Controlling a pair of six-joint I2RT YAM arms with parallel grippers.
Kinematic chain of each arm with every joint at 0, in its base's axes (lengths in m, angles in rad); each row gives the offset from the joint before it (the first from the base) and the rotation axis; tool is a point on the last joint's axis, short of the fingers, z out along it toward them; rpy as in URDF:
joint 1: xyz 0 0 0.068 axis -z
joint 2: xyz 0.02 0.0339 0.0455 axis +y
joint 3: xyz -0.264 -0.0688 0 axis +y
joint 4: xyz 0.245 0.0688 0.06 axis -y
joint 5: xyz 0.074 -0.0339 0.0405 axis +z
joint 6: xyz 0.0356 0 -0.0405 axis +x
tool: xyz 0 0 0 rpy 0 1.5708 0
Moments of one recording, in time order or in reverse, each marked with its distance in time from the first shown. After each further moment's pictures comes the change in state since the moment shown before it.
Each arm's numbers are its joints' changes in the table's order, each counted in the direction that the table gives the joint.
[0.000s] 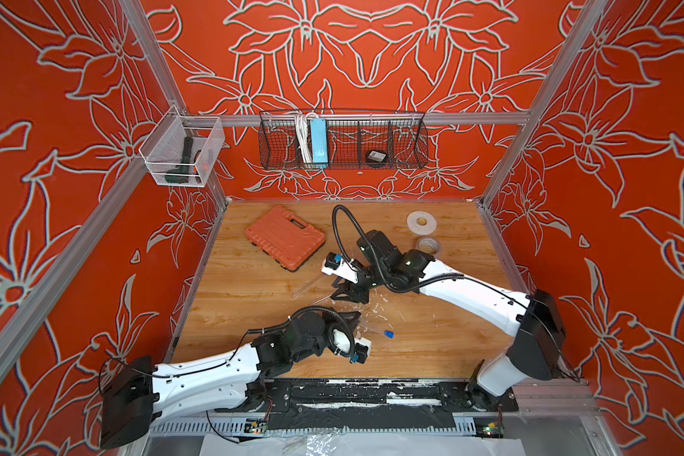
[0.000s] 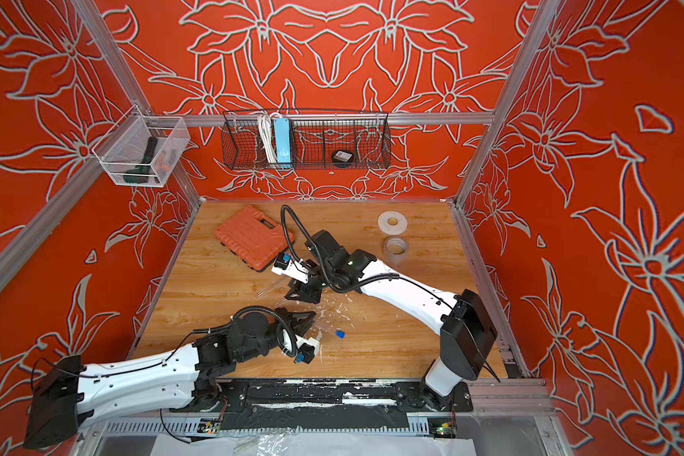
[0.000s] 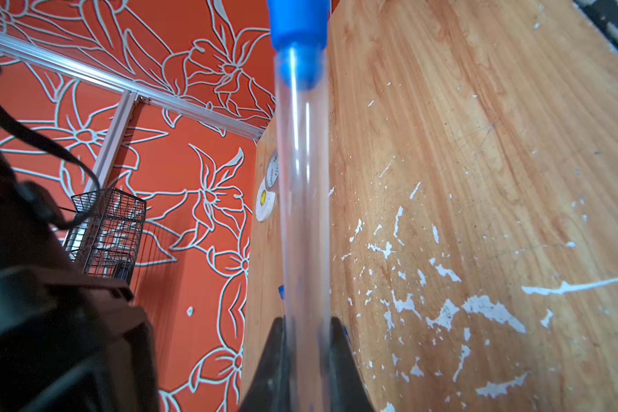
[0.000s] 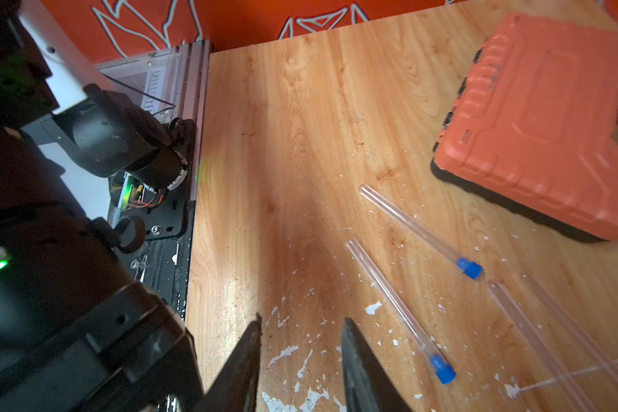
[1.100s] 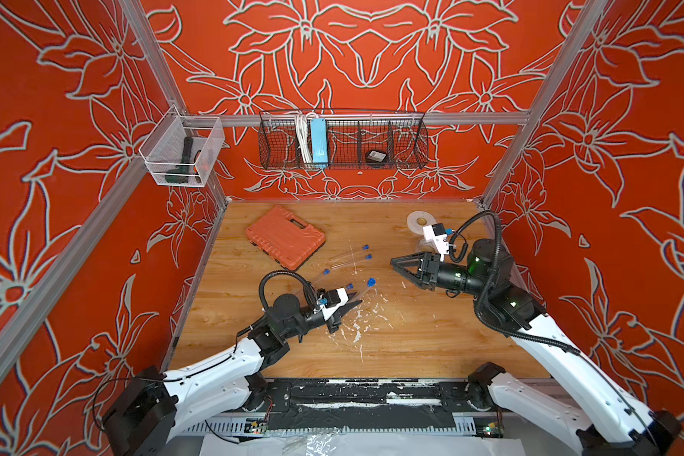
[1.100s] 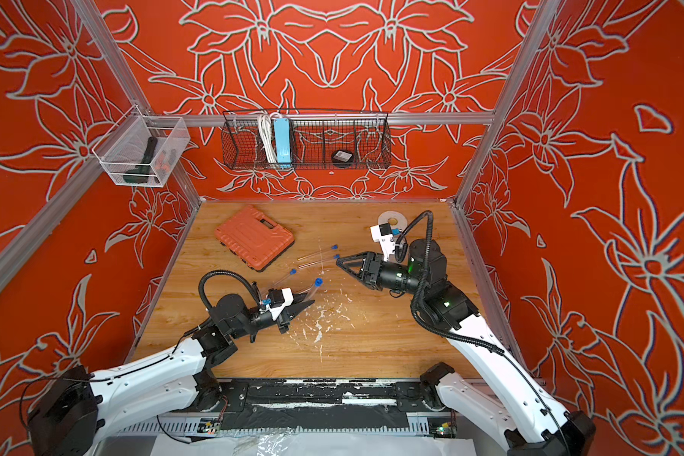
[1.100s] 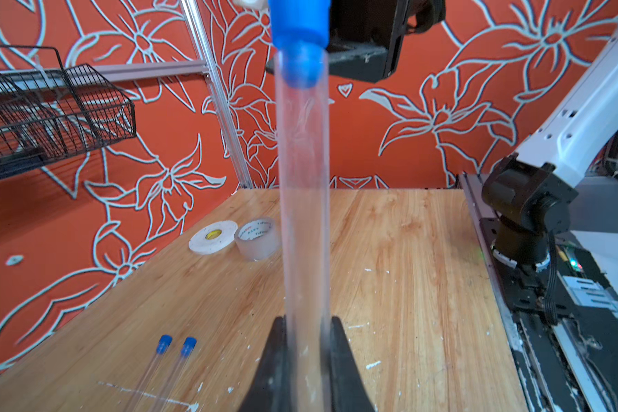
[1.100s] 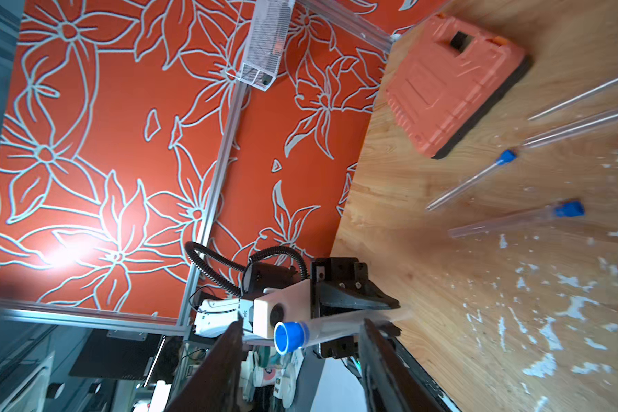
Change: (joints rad) left arm -0.320 0.039 0.061 0.492 -0.529 -0.897; right arm 0.316 -0.663 0.433 0.401 0.212 1.414
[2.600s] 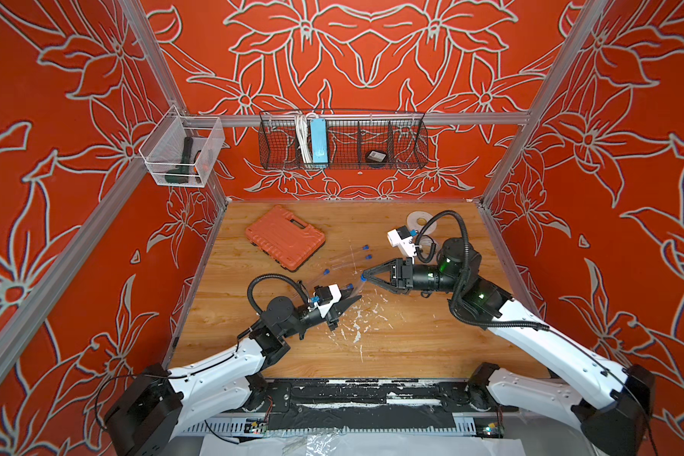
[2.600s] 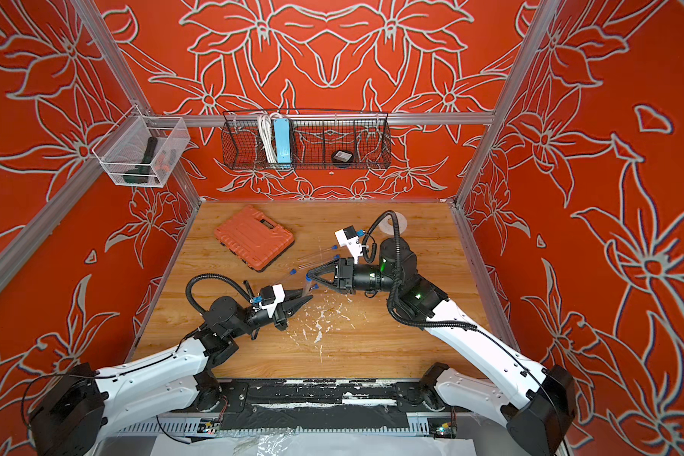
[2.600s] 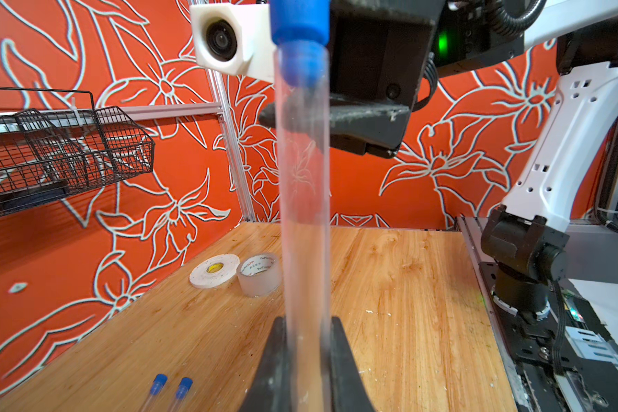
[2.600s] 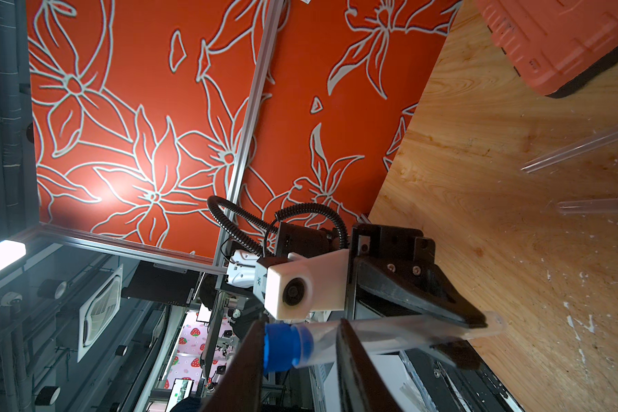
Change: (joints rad) left arm -0.015 0.023 0.024 0.162 -0.018 -0.082; right arm -0.179 0.148 -0.011 0.180 0.035 0.042
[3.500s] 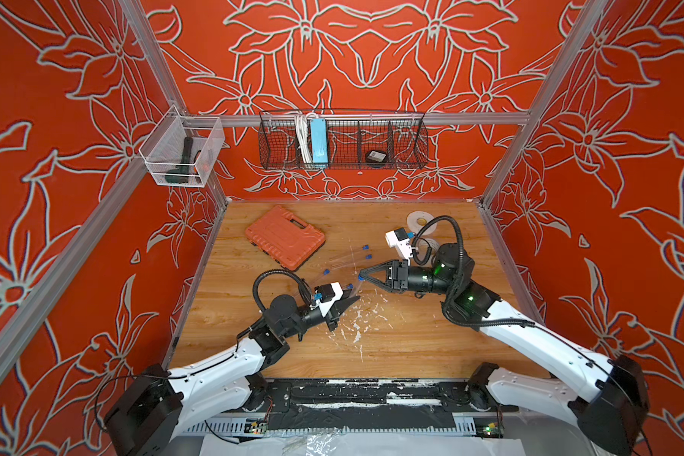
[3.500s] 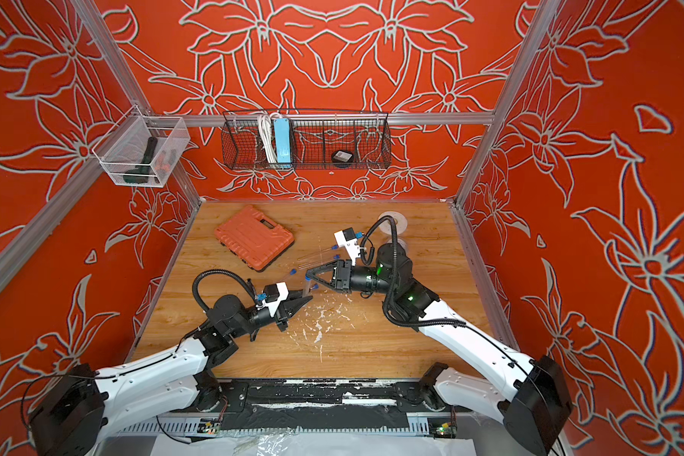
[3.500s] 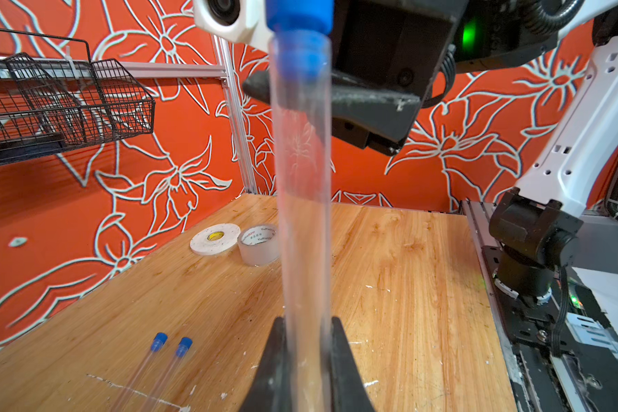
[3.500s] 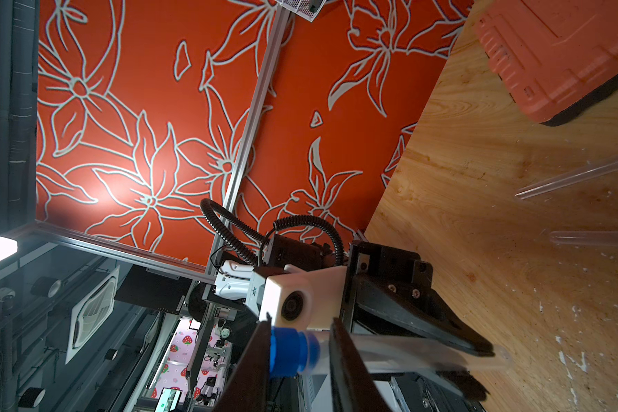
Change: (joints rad) left arm -0.008 -0.007 -0.008 -0.100 0.030 -0.016; right arm 0.000 0.049 0.092 0.160 -0.016 -0.012
